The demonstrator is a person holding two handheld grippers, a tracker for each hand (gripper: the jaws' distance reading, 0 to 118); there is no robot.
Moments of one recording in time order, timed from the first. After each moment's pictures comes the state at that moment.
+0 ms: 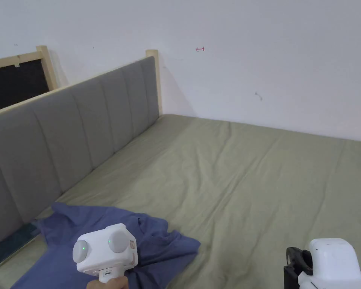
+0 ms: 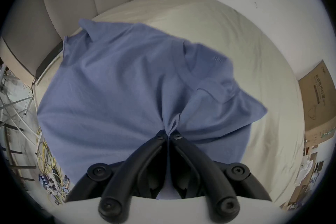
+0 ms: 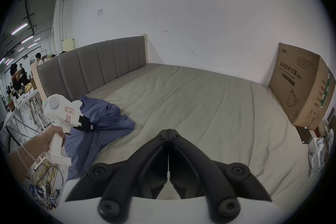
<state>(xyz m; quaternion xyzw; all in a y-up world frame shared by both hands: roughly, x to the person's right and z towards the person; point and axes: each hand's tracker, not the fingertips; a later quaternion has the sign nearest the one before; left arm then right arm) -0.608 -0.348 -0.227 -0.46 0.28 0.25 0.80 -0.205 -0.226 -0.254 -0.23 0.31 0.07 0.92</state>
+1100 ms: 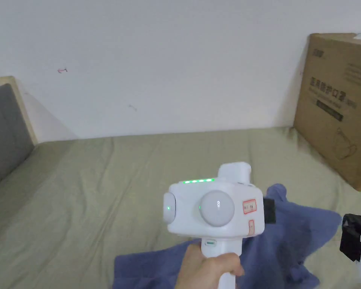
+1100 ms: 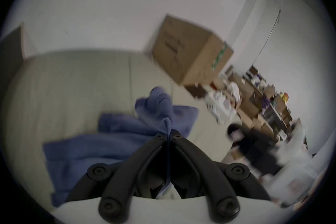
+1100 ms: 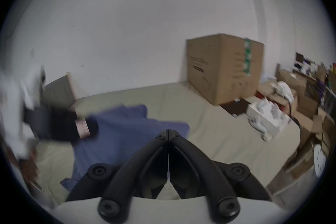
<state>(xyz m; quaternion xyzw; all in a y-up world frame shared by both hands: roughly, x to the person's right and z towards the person) -0.171 -0.175 -0.333 -0.37 -0.25 0.13 0.89 0.057 -0.184 -0.254 -0.20 -0.01 -0.05 0.98</state>
